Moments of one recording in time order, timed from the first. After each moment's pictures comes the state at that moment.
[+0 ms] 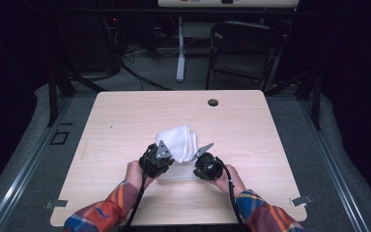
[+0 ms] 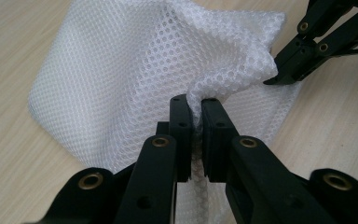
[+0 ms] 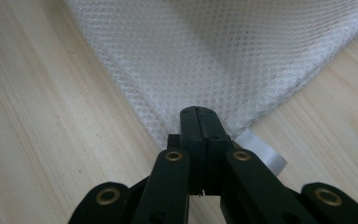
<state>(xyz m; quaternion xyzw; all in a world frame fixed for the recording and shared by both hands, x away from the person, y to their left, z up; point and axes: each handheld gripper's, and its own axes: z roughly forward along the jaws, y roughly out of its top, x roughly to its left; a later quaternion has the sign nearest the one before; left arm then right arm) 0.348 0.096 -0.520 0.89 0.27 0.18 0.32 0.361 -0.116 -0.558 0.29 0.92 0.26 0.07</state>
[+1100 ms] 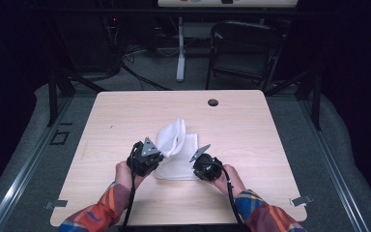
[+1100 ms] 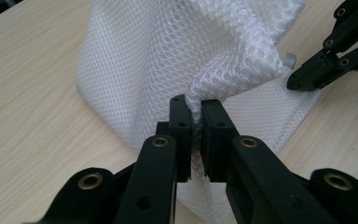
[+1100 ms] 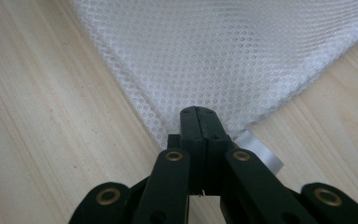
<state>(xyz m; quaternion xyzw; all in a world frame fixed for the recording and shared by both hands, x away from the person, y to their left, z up) 0.343 0.126 -0.508 0.86 0.32 0.19 0.35 0.357 -0.111 -0.556 0.28 0.93 0.23 0.10</state>
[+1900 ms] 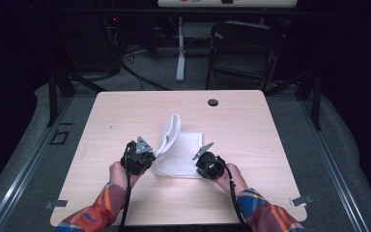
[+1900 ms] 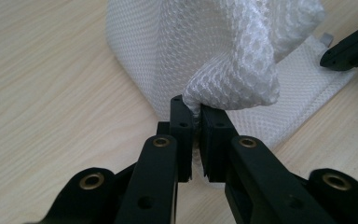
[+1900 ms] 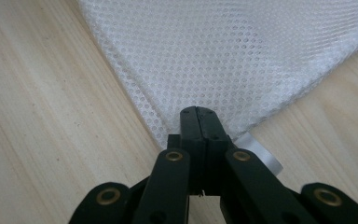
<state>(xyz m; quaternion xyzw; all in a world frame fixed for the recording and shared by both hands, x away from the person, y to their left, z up) 0.347 0.144 -0.512 0.85 0.36 0.19 0.33 0.362 -0.120 -0.556 0.30 0.92 0.23 0.10</state>
